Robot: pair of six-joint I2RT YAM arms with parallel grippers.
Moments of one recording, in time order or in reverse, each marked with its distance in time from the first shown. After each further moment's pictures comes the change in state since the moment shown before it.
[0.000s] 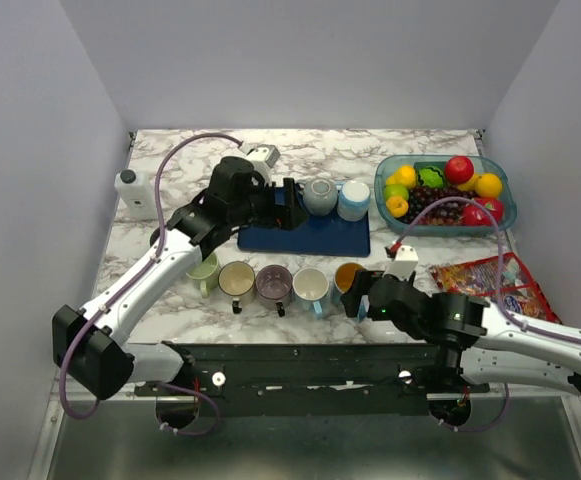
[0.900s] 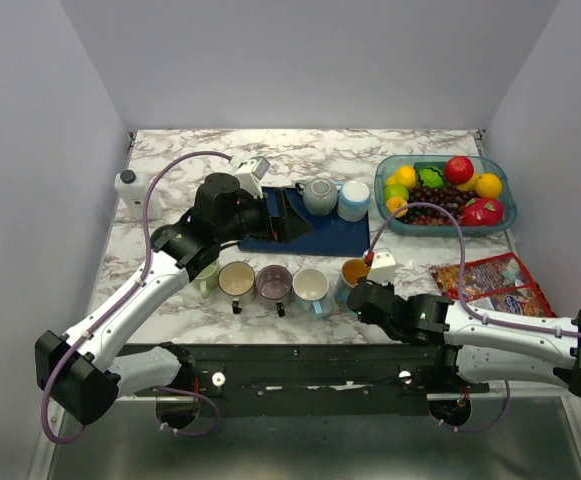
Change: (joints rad) left arm -0.012 -0.128 -0.121 0.103 0.132 -0.158; right arm -0.029 0.141 -0.111 0.137 0.043 -0.181
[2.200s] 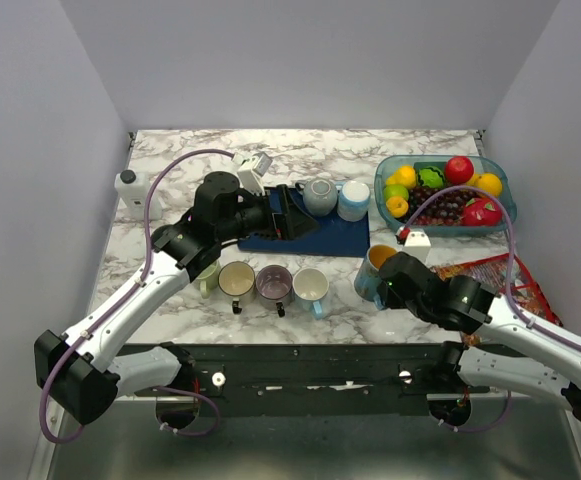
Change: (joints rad) left arm -0.019 0.000 0.009 0.067 0.047 -0.059; right arm -0.199 -0.146 0.221 -0.327 -0.120 -0.016
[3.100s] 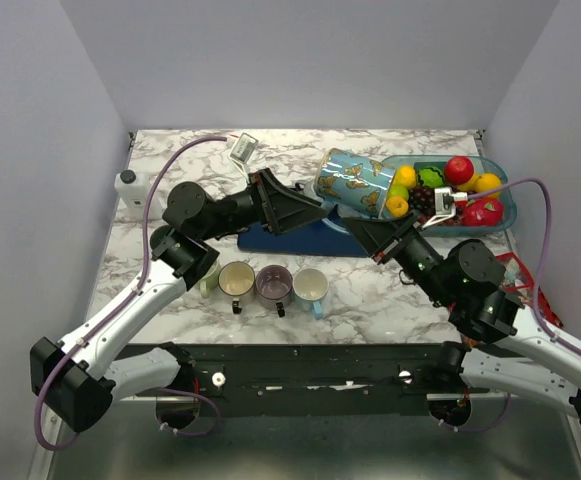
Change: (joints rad) left arm -0.006 -0.053 -0.058 0.657 0.284 -0.434; right arm 0.012 -0.112 0.001 1.024 -0.216 -0.002
